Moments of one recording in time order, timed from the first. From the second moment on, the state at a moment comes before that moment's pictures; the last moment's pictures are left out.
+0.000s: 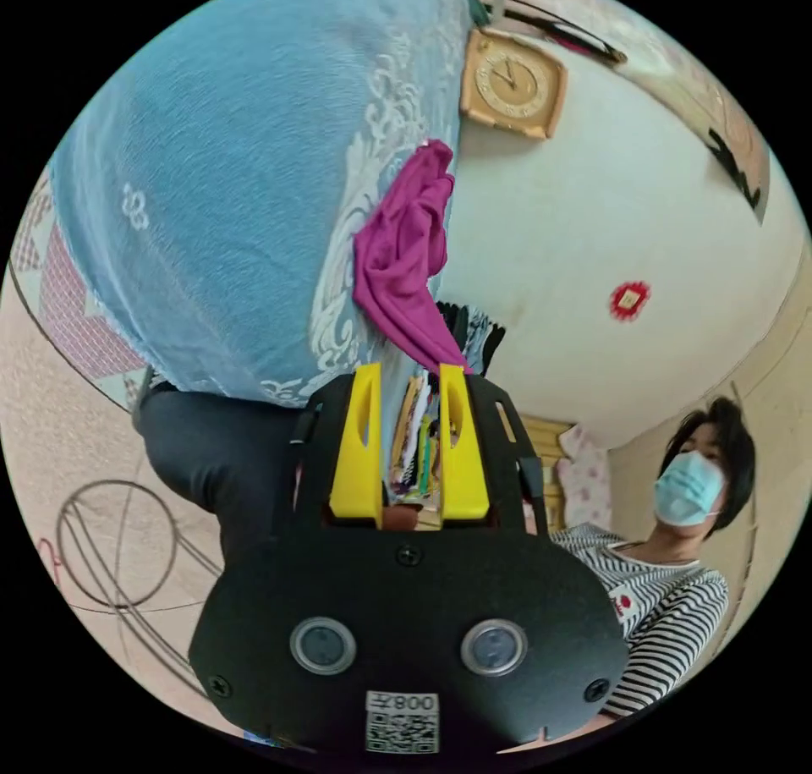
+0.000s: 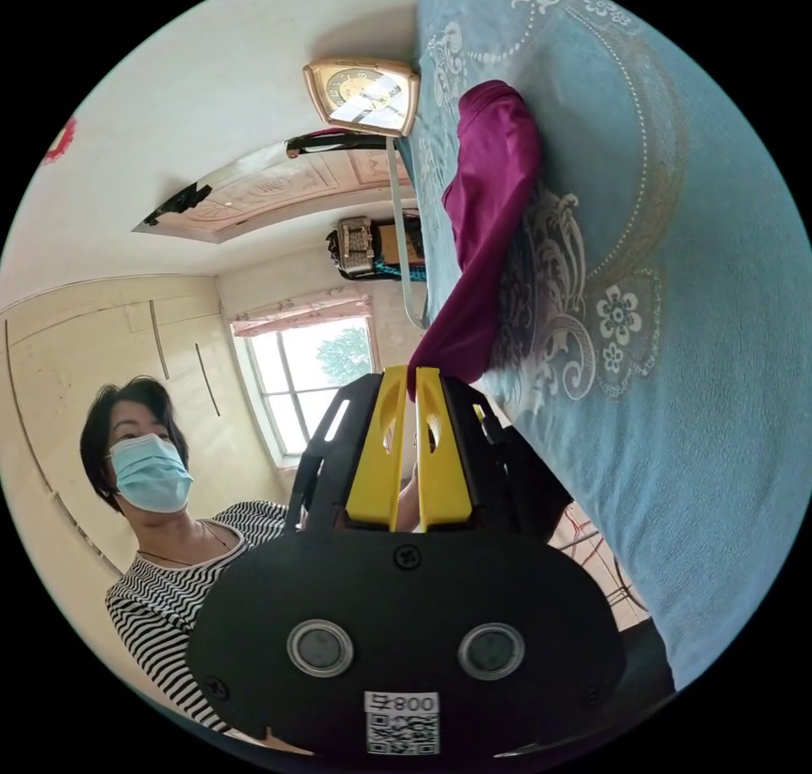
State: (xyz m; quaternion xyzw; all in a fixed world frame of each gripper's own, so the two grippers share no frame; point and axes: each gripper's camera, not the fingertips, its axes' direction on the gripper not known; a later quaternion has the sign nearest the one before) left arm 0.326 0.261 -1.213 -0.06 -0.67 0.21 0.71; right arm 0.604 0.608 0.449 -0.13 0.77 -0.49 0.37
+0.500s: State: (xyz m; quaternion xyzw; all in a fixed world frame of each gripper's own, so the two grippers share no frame) left arm 0.403 0.258 -1.286 0.05 -0.60 0.18 0.78; right arm 0.586 0.640 0.442 -0.15 0.77 -0.50 0.38
